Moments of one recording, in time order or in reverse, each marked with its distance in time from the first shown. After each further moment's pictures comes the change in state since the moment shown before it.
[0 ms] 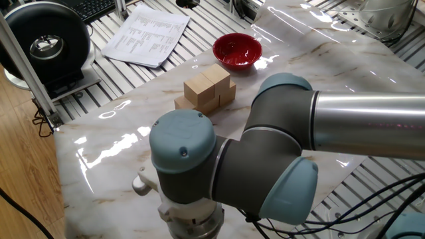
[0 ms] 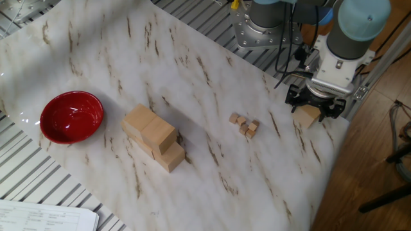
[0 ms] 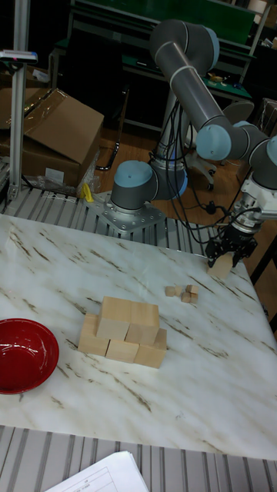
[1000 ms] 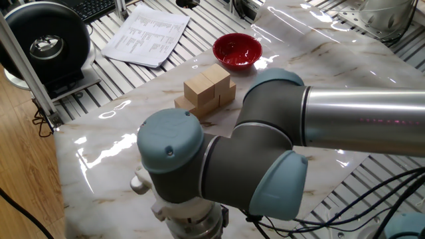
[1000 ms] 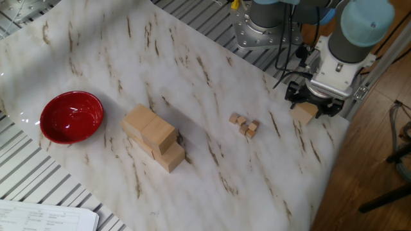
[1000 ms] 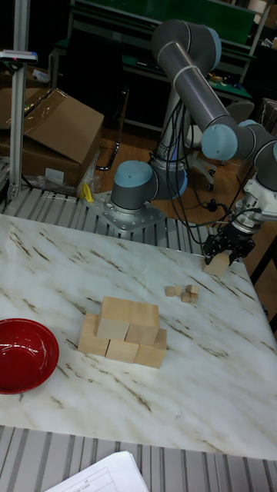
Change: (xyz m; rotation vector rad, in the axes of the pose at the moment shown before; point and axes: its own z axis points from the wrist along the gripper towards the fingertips) arm 0.006 -0.010 -0.003 0.056 0.044 0.059
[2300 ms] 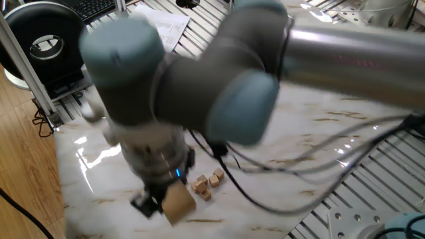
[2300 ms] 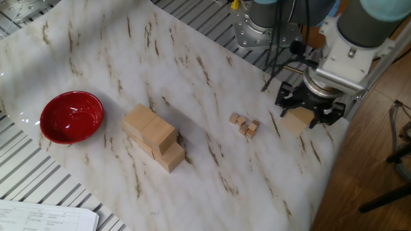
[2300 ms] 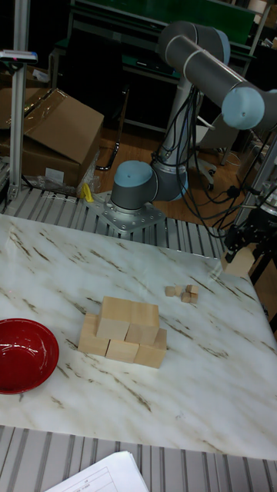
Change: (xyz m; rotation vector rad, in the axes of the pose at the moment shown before) arm -0.101 -0.023 -0.122 0.028 -0.143 -0.053
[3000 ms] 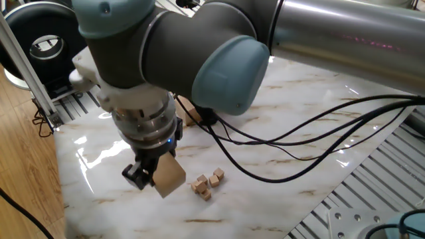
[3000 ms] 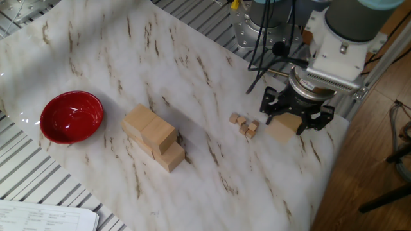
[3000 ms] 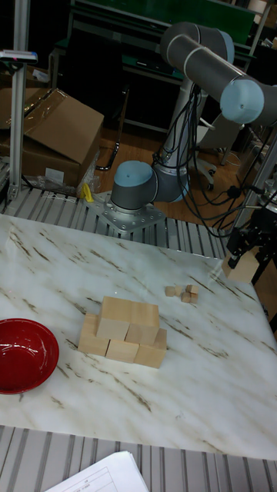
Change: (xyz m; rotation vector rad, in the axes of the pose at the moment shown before) arm -0.038 -0.023 -0.016 0.013 -0.056 -0.053
